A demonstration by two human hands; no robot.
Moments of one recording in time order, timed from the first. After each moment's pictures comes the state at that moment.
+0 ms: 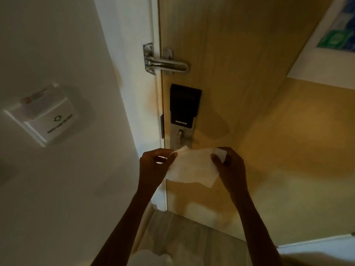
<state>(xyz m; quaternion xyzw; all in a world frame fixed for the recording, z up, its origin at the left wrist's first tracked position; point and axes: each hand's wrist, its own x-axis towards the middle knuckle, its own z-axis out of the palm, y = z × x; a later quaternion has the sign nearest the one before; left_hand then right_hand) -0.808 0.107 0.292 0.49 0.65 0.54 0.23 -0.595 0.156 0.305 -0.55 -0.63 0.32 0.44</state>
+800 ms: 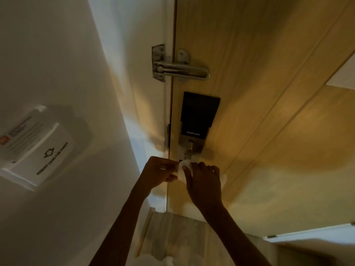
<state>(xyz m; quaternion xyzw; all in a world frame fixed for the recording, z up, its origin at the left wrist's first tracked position) -0.869 0.157 0.278 0.45 0.60 0.39 0.53 -0.707 0.147 0.271 -0.60 -0.77 -0.02 0.20</state>
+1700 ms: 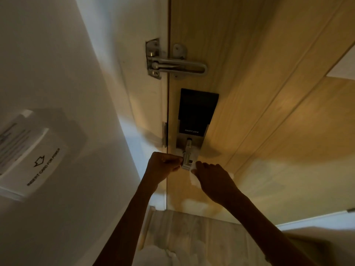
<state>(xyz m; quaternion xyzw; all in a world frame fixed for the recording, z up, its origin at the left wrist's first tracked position) -0.859 0.174 0.272 0.43 0.59 0.44 0.51 -0.667 0.167 0.272 -0.47 -0.88 0.03 0.08</state>
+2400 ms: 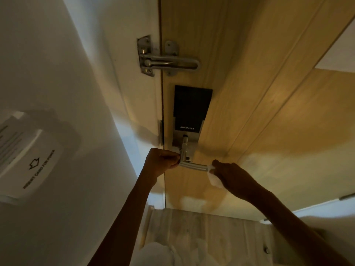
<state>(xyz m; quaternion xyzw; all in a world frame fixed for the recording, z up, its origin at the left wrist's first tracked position) -0.857 0.181 0.281 0.44 0.60 0.40 0.53 -0.608 0.163 0.291 -0.51 -0.84 0.17 0.06</state>
